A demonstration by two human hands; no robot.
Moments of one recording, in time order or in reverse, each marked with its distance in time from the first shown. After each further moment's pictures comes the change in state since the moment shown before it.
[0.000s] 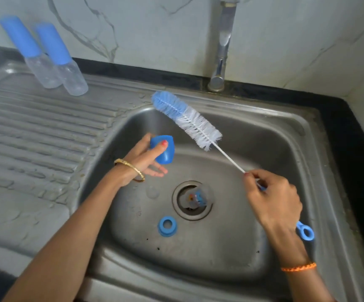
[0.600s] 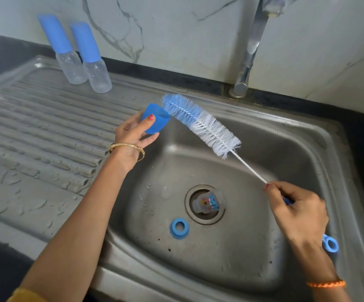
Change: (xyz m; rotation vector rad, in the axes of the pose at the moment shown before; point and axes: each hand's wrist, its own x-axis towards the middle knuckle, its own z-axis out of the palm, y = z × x) left_hand 0.014 0.001 -0.049 -0.622 0.390 0.217; right_hand -0.006 0.010 0.006 0.103 0.123 -0.127
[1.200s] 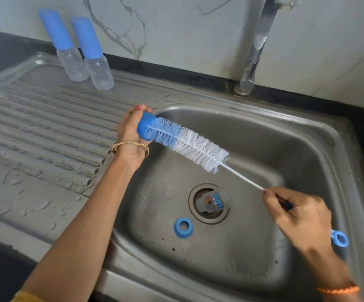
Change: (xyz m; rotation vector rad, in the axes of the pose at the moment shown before) left_hand 0.003 0.000 0.006 -0.168 0.073 0.079; right_hand -0.004 0.001 0.001 -0.194 -0.087 -0.222
